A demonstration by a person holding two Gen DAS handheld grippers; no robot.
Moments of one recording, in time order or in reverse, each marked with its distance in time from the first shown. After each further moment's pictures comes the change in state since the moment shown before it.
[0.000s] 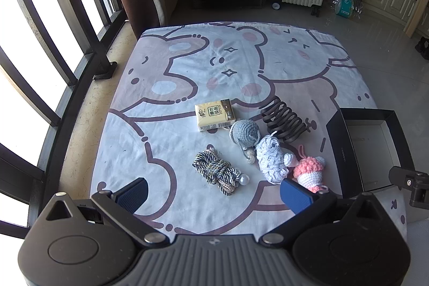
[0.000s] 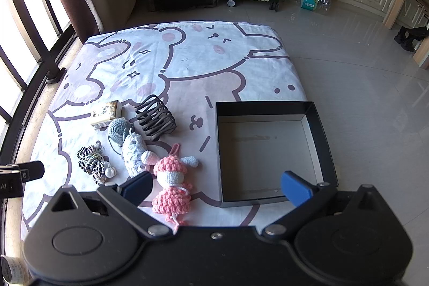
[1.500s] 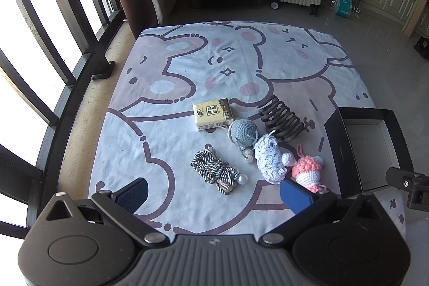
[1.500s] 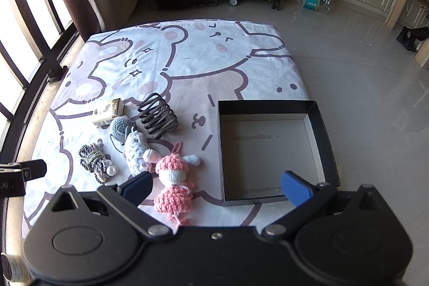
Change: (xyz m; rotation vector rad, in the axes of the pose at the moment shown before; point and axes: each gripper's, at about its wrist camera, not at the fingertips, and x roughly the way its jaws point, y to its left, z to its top) left arm 0.000 0.000 0.000 -0.029 -0.005 -0.016; right arm -0.001 0.001 -0.001 -0.001 0.008 0.008
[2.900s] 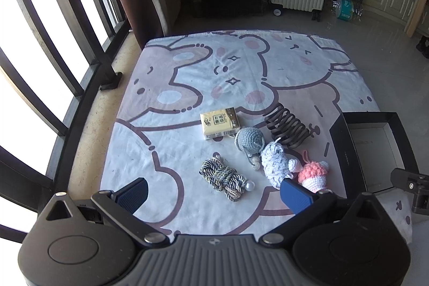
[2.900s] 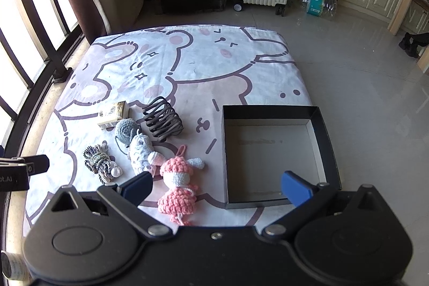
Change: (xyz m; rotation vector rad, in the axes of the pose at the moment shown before) left arm -0.017 -0.006 -0.001 -0.002 -0.073 0.035; right arm -0.008 0.005 -0.003 -0.012 -0.033 0.010
